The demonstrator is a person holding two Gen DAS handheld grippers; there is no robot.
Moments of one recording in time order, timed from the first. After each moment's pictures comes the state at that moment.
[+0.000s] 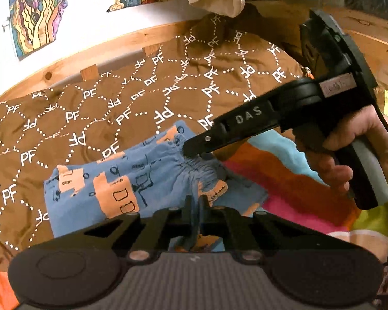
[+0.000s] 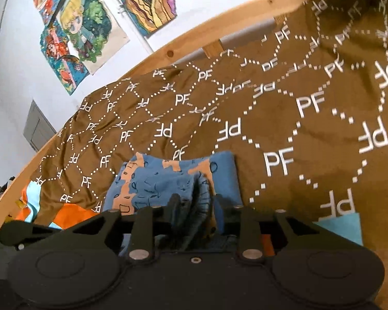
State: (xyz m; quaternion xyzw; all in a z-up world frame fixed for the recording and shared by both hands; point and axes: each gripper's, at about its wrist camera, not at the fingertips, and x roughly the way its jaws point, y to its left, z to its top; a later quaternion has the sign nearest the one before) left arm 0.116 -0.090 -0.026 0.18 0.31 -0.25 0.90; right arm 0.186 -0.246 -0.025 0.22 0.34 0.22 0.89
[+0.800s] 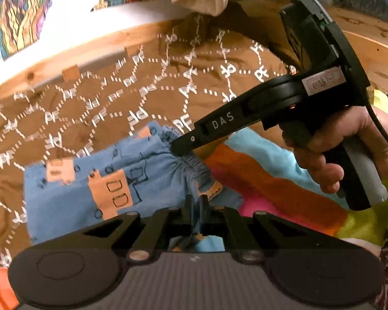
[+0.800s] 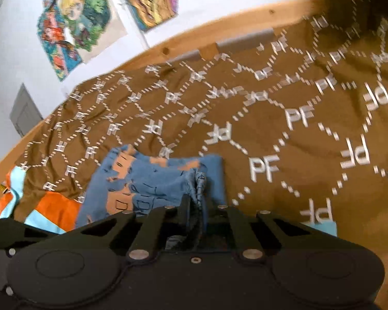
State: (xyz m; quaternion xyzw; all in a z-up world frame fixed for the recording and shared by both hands) left arm 0.118 -0.110 -0.040 0.16 0.32 -0.27 0.89; right arm 0.180 -0.244 -0.018 0.16 0.34 0.19 0.91
